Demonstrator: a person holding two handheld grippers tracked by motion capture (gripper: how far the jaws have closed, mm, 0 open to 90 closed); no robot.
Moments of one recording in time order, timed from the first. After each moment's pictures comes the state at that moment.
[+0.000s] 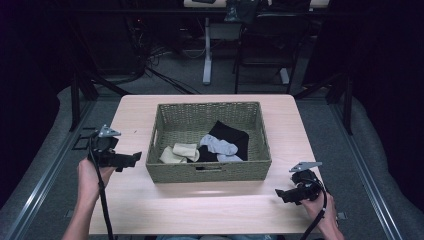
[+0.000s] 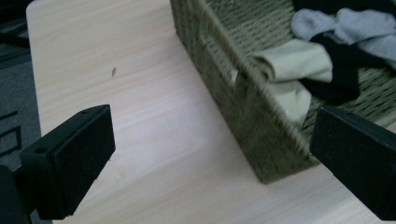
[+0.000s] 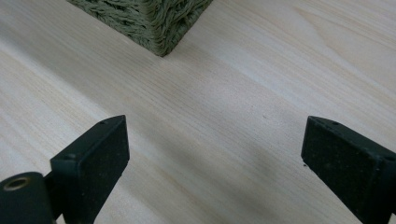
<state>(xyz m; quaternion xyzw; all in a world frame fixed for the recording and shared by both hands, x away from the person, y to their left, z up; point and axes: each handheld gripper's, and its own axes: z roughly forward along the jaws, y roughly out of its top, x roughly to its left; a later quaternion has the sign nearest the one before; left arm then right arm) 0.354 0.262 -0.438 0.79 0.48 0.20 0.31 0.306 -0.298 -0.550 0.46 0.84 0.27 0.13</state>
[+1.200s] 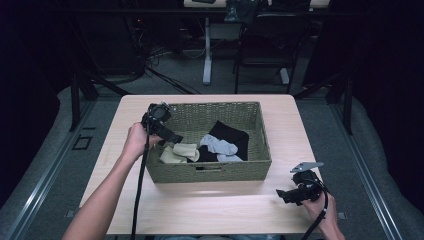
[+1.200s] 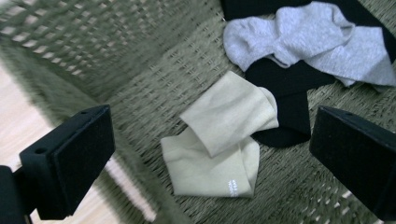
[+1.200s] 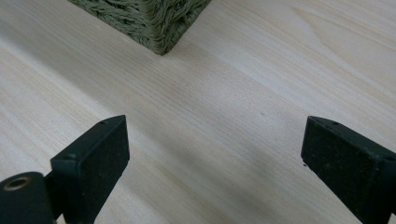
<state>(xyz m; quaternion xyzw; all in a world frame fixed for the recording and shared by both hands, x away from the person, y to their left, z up) 0.455 0.149 -0.442 0.89 0.39 0.09 0.22 0.303 -0.300 -0.549 0.46 0.84 0.27 0.14</state>
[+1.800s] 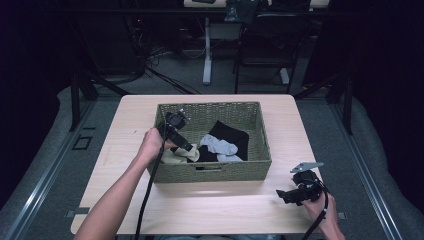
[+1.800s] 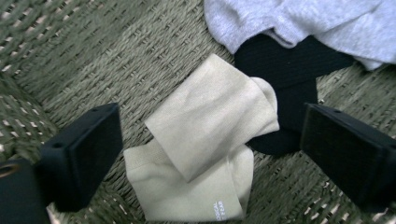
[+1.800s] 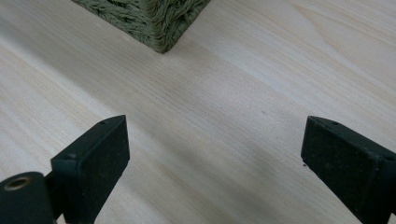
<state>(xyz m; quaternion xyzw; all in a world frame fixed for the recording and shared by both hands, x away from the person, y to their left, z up) 0.470 0.117 -0.484 0.91 0.38 0.06 0.17 0.303 -0.301 -0.549 0.46 0.84 0.26 0.13</state>
